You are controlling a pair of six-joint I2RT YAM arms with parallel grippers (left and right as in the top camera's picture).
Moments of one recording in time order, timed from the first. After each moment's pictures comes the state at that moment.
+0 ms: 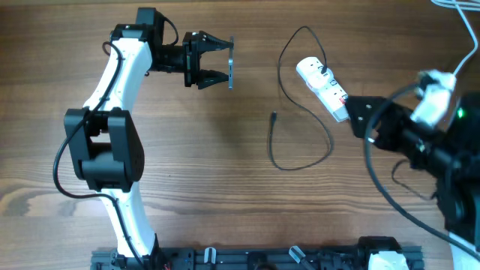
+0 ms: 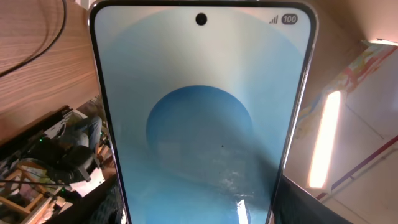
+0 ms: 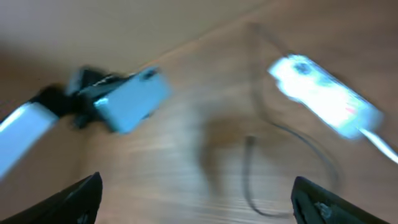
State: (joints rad) left arm -0.07 2.14 1.80 -1.12 1.51 -0.74; right arm 0.01 0.95 1.33 -0.98 -0.49 0.43
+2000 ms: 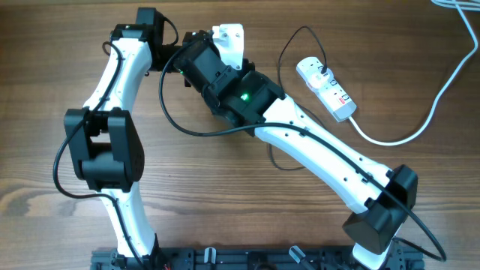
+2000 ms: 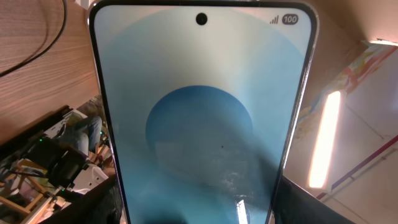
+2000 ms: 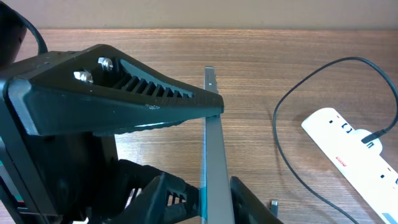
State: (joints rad) left arm -0.07 2.14 1.80 -1.12 1.51 -0.74; right arm 0.87 1.91 1.91 -0.89 0.60 0.63
